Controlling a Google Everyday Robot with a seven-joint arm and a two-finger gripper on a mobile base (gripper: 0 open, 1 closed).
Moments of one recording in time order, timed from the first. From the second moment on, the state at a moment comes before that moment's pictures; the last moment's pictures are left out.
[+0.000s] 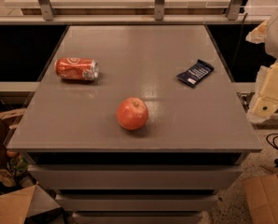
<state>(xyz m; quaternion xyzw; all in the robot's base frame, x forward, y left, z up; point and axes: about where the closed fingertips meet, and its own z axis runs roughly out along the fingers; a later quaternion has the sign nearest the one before) 0.438 -0.216 0.977 -0.60 0.78 -0.04 0.16</state>
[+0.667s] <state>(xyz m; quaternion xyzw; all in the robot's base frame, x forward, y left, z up) 0.444 -0.213 0.981 -0.60 0.78 -0.03 0.17</state>
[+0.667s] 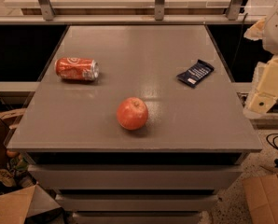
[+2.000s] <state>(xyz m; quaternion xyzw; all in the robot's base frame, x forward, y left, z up) 0.565 -0.073 0.993 -0.66 0.73 -0.02 0.20</state>
